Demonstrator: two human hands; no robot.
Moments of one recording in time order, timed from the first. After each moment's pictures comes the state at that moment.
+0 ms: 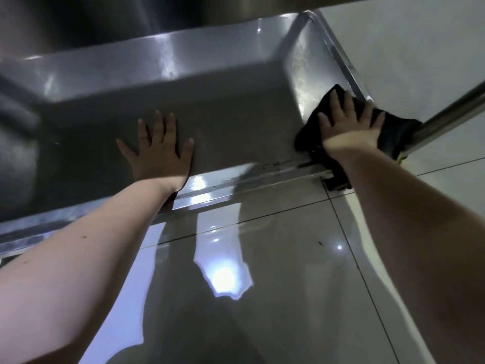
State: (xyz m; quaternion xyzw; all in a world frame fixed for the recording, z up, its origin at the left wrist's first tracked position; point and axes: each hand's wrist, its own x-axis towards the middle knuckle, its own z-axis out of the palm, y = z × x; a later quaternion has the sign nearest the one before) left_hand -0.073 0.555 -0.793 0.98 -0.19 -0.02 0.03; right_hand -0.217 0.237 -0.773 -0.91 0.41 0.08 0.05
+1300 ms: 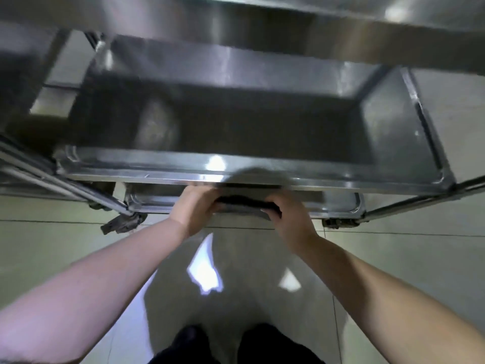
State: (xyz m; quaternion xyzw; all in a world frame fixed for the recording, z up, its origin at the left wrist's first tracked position) left_hand -0.155 0.742 -0.479 0.92 -0.32 -0.11 0.21; right_hand -0.254 0.528 -0.487 -0.94 0.09 0.00 0.33
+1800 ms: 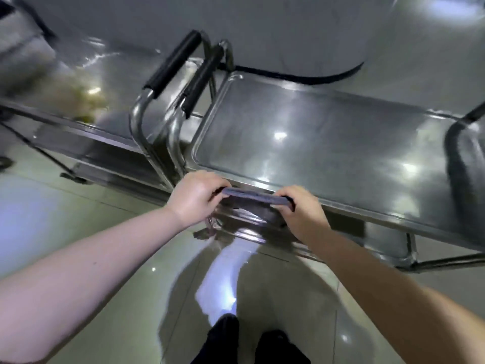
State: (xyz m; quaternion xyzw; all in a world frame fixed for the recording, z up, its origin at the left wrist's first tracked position) left_hand -0.195 0.892 -0.027 0.93 -0.30 0.05 0.19; right_hand -0.234 0.638 -0.063 -0.92 -0.09 -0.05 0.37
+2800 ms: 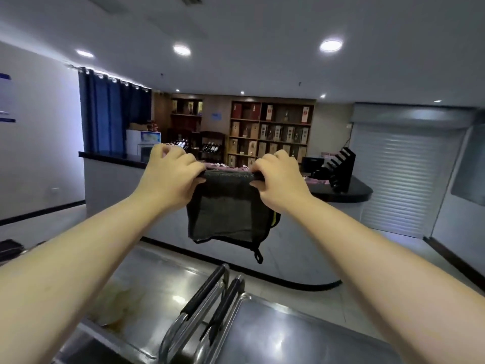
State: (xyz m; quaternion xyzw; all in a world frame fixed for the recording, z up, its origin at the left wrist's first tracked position) left_hand -0.121 1.002 0.453 0.79 -0.21 0.57 -0.09; right_hand -0.102 0.758 0.475 -0.86 -0.27 -0.44 0.01
